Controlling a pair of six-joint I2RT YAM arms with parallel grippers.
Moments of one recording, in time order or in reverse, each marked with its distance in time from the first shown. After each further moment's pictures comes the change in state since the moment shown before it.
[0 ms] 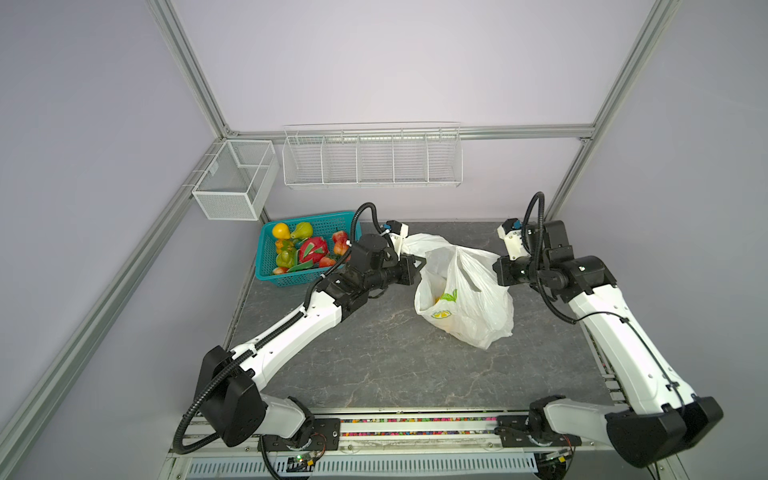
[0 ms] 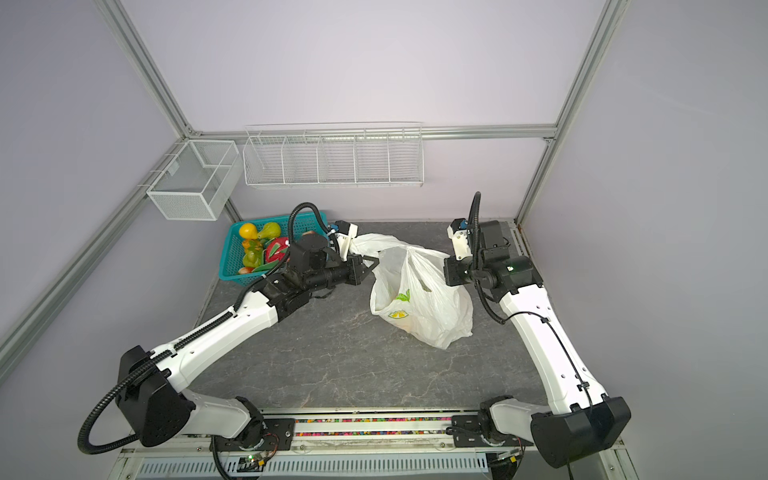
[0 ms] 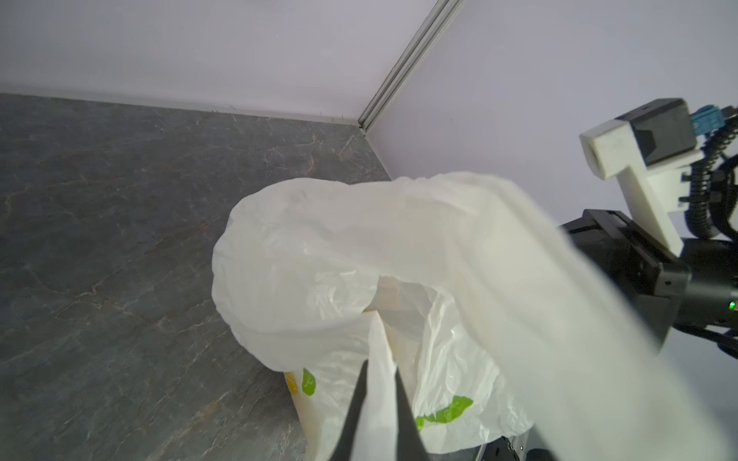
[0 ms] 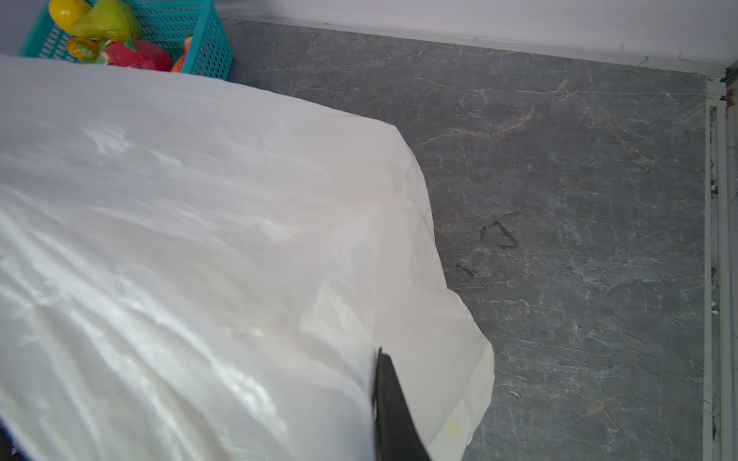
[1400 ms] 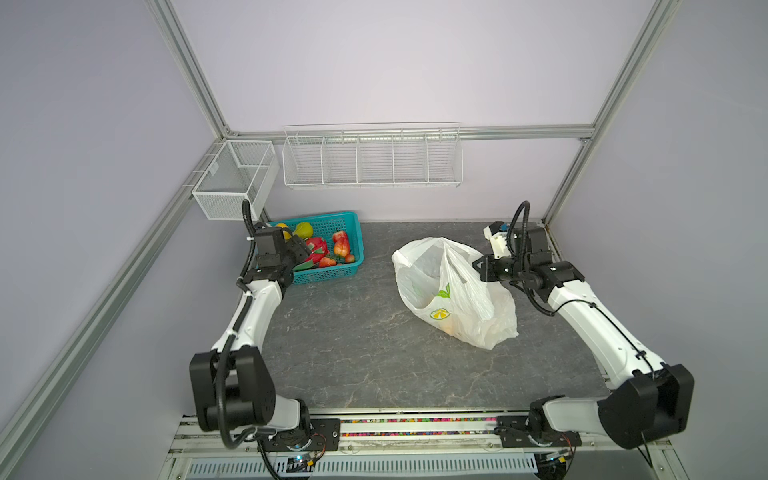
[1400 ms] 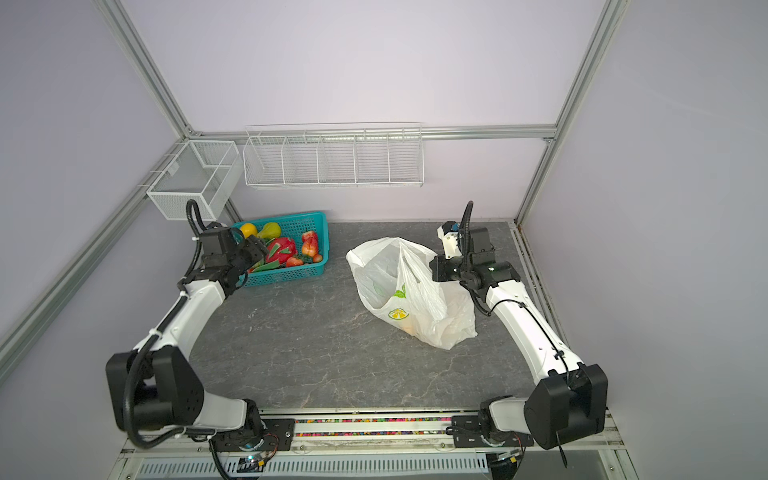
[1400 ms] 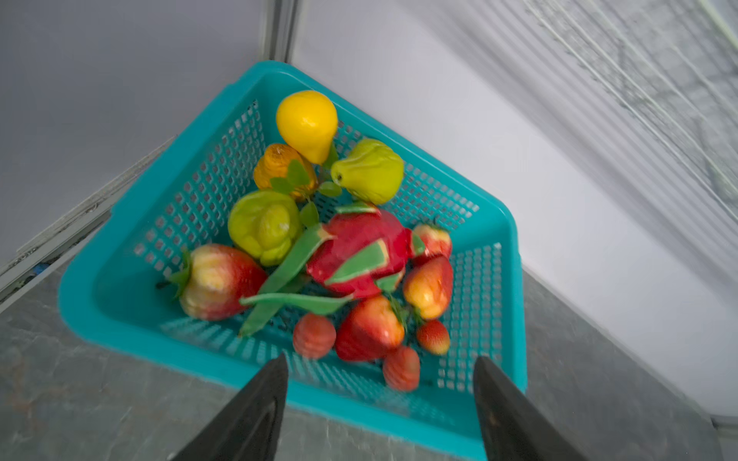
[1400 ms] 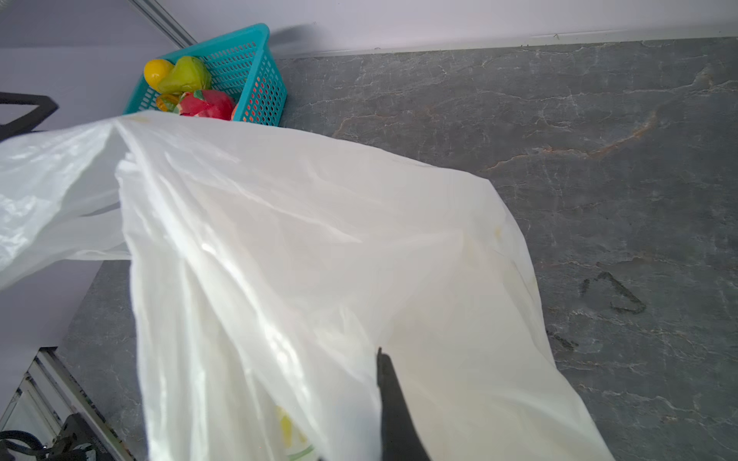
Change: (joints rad) left arm 0.786 0.141 0.005 -0.074 -0.286 -0.021; right arm -0.025 0.080 -0.201 0.384 -0.237 0.111
